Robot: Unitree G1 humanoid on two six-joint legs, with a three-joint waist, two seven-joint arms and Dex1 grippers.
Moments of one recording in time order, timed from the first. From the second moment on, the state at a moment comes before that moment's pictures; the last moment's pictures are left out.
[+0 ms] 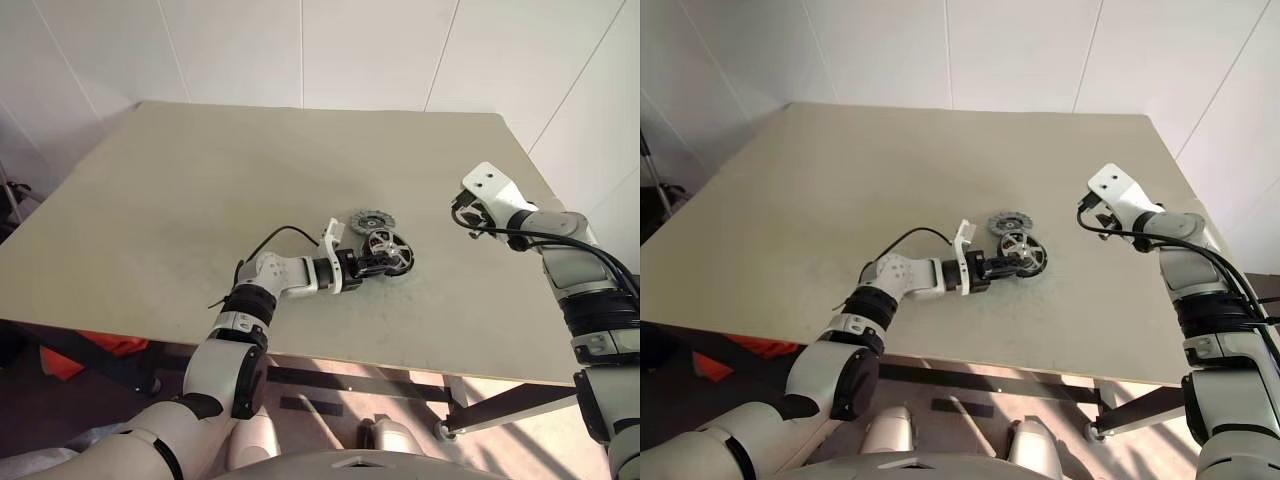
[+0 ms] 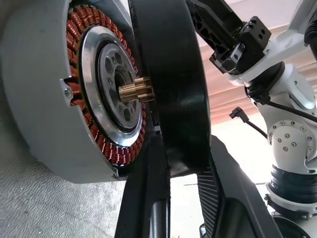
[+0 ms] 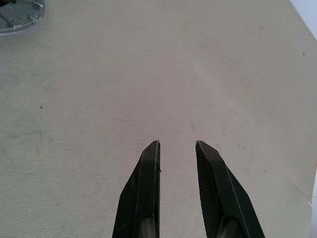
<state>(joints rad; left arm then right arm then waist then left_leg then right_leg) -0.79 -0.12 0.14 0.79 -0.68 1.01 -0.65 -0.59 -0.78 0.10 0.37 -0.11 0.40 0.65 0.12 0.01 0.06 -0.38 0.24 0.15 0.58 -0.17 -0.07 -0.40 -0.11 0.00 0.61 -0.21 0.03</state>
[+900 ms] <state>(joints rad) -0.57 0.06 0.15 0.21 -0.74 1.27 -0.59 -0.60 -0.70 0.10 0.17 -0.06 0.49 0.70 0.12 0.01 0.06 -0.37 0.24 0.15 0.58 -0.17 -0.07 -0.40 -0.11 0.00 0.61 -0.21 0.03</state>
